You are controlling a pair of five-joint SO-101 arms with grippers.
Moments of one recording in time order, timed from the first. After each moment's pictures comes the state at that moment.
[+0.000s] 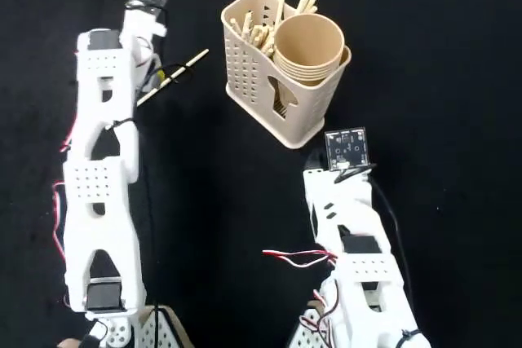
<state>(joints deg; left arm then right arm) -9.8 55.5 -59.6 78.0 -25.0 -1.6 -56.0 96.1 1.2 9.1</state>
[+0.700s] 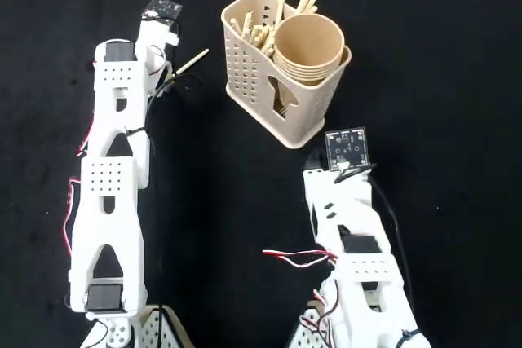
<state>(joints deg) -8.3 75.4 -77.0 78.3 -25.9 -1.6 -56.0 96.1 1.2 9.1</state>
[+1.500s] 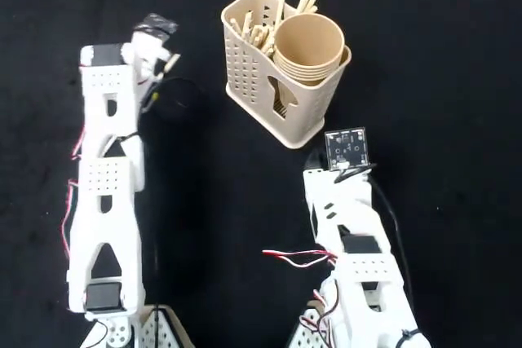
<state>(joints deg) -11.0 78.5 -92.9 99.9 -31.6 -1.6 -56.0 96.1 1.2 9.1</state>
